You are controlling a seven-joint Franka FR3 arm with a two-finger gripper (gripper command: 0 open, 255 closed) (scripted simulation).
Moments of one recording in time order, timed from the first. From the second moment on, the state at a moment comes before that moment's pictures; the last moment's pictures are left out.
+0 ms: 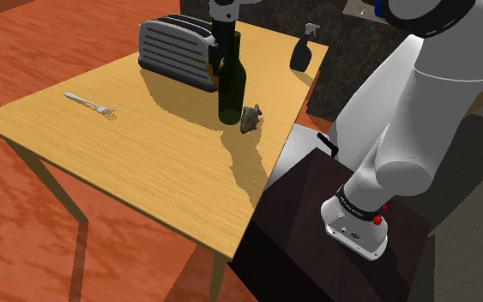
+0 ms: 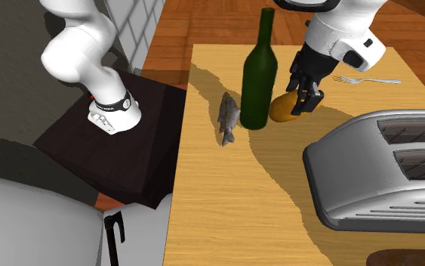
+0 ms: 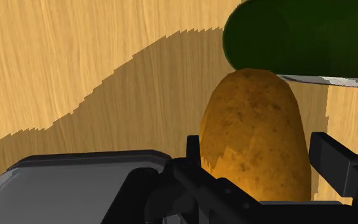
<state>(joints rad) 0.20 0.22 -0.13 -1.71 0.07 1.88 -0.31</state>
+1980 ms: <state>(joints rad) 0.48 0.81 0.00 -0.96 0.06 1.74 0.11</state>
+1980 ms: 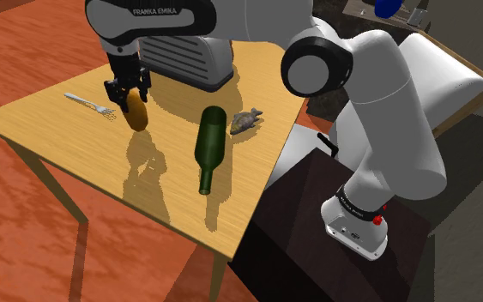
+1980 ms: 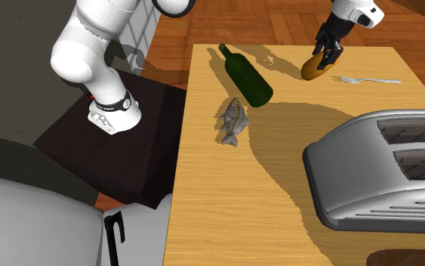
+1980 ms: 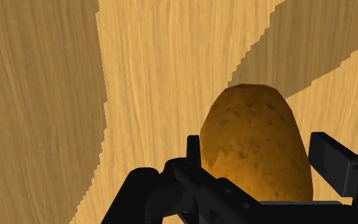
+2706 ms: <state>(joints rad) 0.48 0.81 0.00 -1.05 0.06 1.84 0.10</state>
